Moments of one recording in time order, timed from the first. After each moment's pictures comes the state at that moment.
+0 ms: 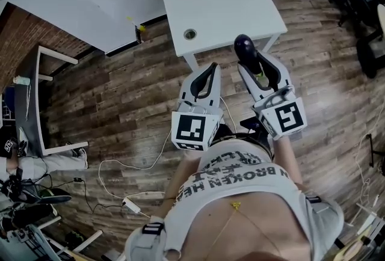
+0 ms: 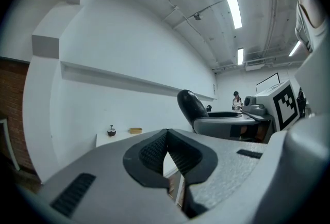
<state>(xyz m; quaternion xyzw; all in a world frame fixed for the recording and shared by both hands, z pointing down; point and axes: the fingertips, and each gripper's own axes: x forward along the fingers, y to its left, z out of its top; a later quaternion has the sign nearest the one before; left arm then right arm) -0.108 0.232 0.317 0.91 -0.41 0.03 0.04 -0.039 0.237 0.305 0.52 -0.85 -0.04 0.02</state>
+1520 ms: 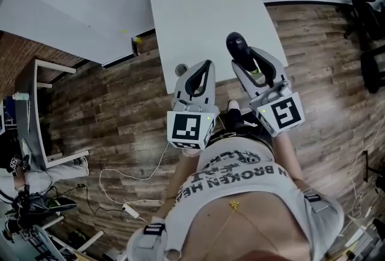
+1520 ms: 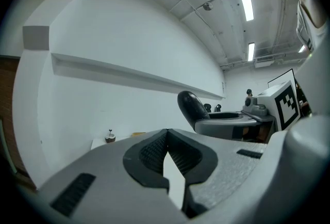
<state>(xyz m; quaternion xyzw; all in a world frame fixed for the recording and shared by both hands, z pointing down) -0.022 0.020 0.314 0.90 -0.43 0.04 0.04 0.046 0.022 0.299 0.49 -0.87 -0.03 0.02</state>
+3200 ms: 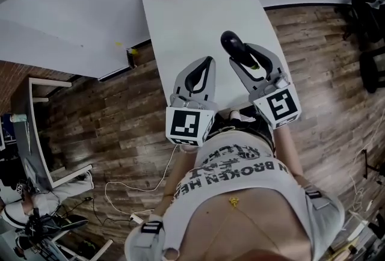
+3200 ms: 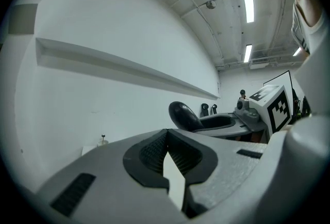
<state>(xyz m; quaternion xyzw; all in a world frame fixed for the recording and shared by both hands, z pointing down) -0.019 -0.136 0.322 0.92 -0.39 0.04 0.04 0.040 -0.138 0.326 0.49 -0.87 -0.04 0.10</state>
